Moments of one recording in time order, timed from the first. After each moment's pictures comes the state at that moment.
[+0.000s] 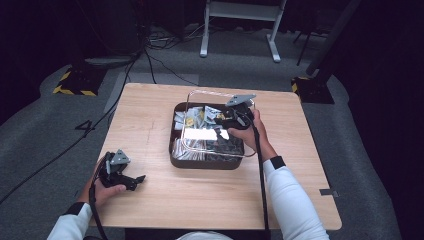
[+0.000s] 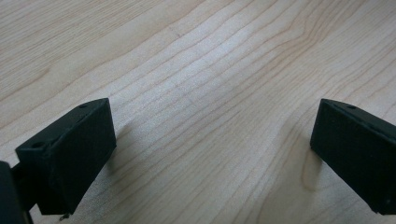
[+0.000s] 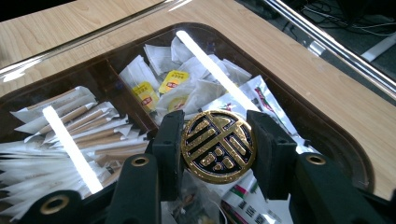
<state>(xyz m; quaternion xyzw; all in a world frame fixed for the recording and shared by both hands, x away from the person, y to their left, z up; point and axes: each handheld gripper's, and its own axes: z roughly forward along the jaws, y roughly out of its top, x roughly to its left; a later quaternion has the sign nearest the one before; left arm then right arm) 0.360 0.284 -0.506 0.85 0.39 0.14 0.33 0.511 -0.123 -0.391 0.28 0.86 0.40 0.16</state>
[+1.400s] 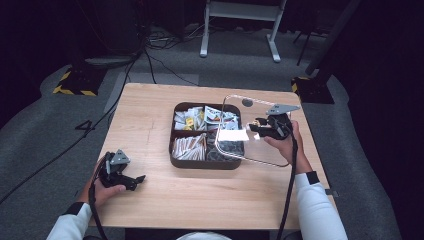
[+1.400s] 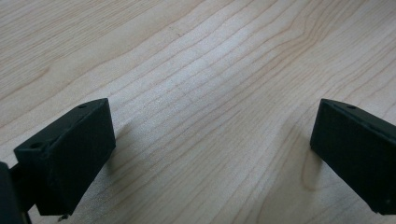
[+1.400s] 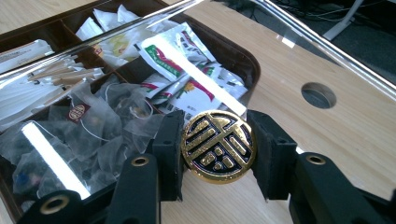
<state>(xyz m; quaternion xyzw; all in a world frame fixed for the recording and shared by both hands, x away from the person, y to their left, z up) 0.360 0.284 -0.506 0.85 0.39 0.14 0.33 0.480 -0.235 -0.391 0.33 0.83 0.40 0.19</state>
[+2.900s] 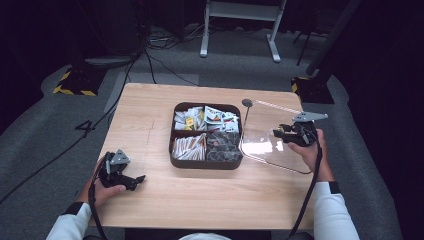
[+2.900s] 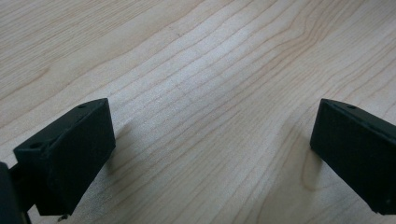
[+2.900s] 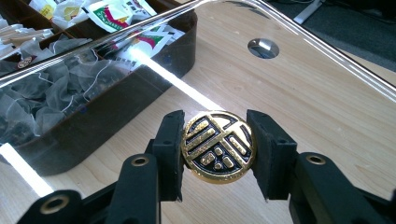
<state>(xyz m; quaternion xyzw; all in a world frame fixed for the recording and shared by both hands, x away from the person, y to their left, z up) 0.360 0.284 -0.506 0.85 0.39 0.14 0.33 0.467 -0.310 -0.402 0.37 0.82 0.39 0.20</state>
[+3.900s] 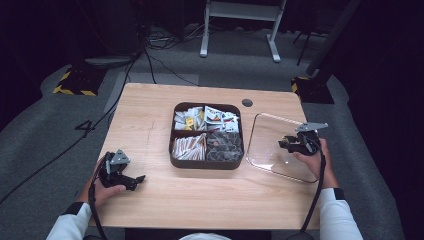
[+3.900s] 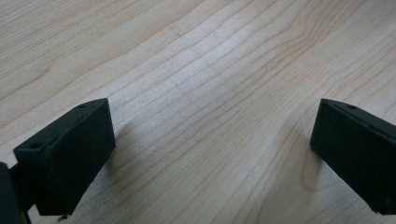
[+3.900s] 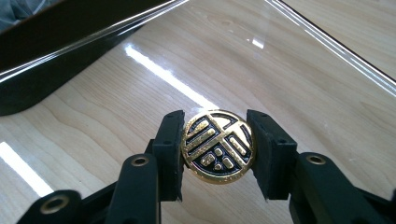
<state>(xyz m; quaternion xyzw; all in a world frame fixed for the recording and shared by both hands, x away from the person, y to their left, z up) 0.360 0.284 -0.506 0.85 0.39 0.14 0.33 0.466 -0.339 -0.446 0.39 0.84 0.34 0.18</state>
